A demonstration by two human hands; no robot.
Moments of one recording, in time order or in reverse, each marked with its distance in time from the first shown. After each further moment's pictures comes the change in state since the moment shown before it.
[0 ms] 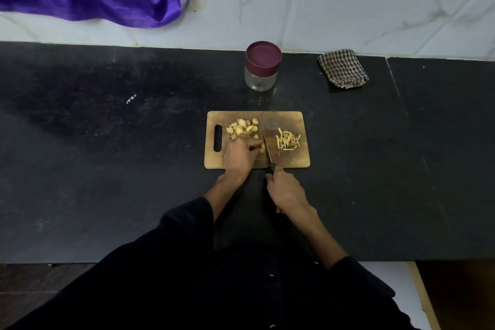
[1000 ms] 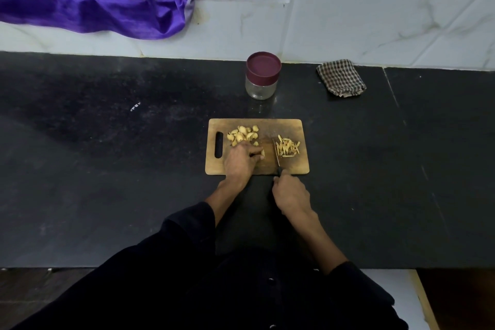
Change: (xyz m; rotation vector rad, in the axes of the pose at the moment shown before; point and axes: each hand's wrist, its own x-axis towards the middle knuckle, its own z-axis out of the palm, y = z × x) left_hand 0.000 -0.001 0.003 0.018 0.002 -0.011; right_hand 0.002 0.008 -0.007 -0.011 0.120 0.037
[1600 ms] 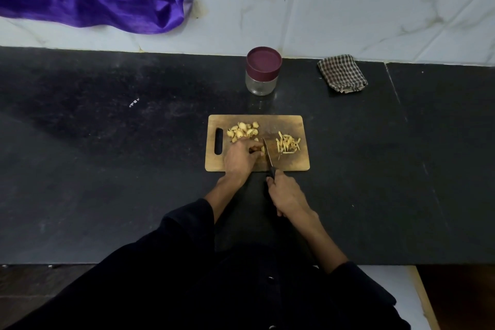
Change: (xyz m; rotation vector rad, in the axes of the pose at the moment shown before) left_hand 0.001 -0.002 -0.001 -0.039 0.025 0.029; right_hand -0.004 -0.003 0.005 0.055 -0.132 -0.062
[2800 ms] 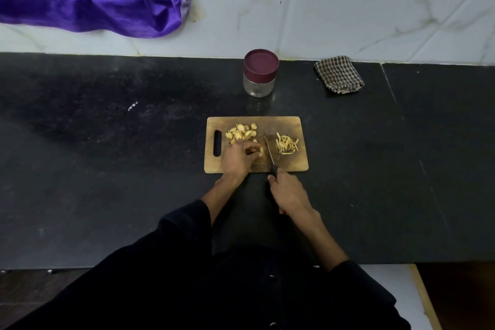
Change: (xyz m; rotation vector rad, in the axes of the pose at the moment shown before) left_hand 0.001 -0.007 0.001 -0.094 -0.040 -0.016; right_hand -0.001 0.001 -0.008 0.019 0.031 0.010
